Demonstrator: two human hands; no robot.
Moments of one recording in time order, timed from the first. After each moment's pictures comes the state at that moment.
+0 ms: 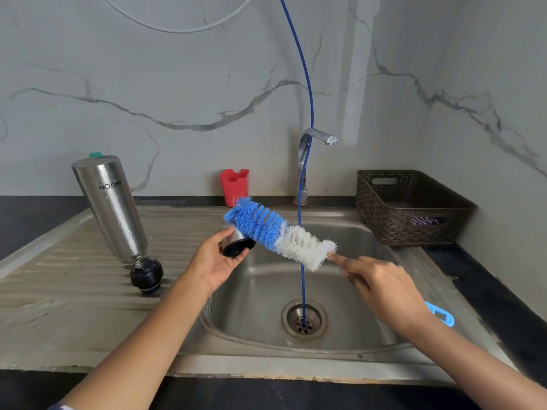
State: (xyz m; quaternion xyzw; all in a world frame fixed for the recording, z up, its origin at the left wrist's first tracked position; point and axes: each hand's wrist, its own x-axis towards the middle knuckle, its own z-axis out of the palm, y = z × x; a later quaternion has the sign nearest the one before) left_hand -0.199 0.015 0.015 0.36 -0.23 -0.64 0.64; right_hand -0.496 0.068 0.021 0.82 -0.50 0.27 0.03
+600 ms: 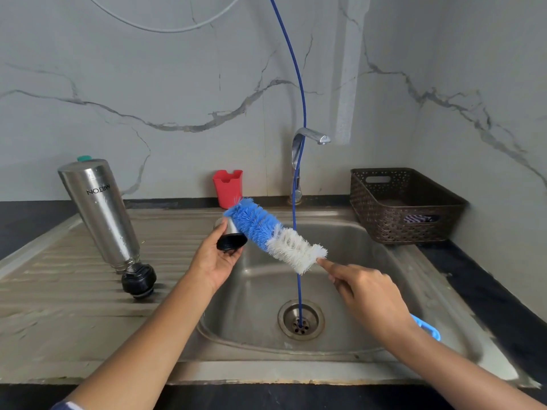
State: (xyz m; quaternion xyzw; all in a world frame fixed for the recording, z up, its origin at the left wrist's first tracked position) left_hand -0.213 0.000 0.019 0.35 -0.19 -0.61 0.68; right_hand -0.476 0.081 0.019 0.78 -0.57 0.25 -0.02
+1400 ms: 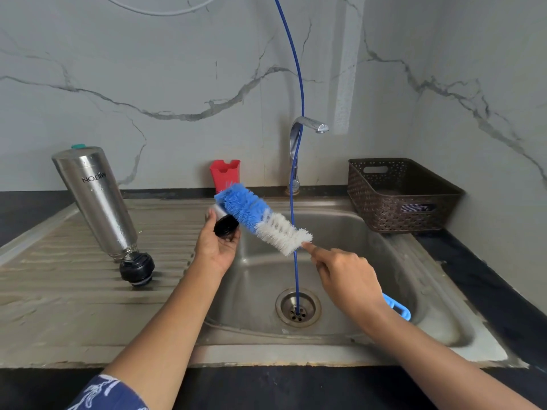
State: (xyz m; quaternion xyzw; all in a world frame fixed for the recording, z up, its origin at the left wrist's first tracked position) left_hand -0.220 -0.012 0.011 0.30 -0.11 -0.59 0.74; right_hand -0.450 0.076 0.021 0.78 -0.59 0.22 0.00
